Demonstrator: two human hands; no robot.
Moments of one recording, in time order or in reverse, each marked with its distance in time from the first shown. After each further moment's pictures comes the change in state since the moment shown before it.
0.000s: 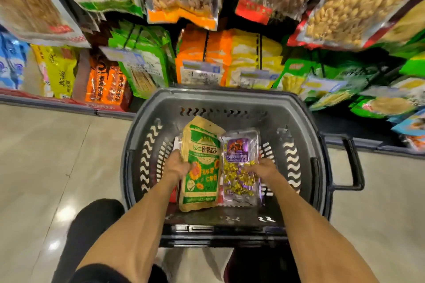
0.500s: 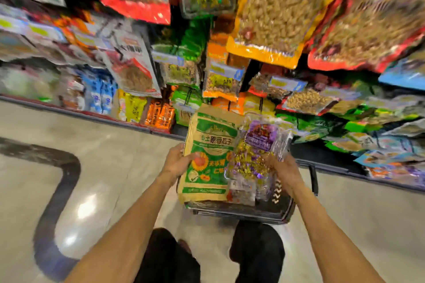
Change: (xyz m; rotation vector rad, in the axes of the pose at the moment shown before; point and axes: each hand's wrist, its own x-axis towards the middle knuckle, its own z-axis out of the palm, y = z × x) left_hand -0.288 0.126 -0.208 -0.395 0.054 0.237; right_hand -0.342 -0.168 -0.068 0.196 0.074 -0.434
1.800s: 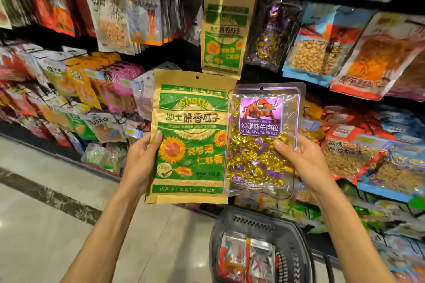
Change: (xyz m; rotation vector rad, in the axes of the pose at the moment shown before) left_hand -0.258 0.318 -0.235 -0.425 0.225 0.648; right_hand -0.251 -0.411 0.022 0.076 -0.221 -0.701
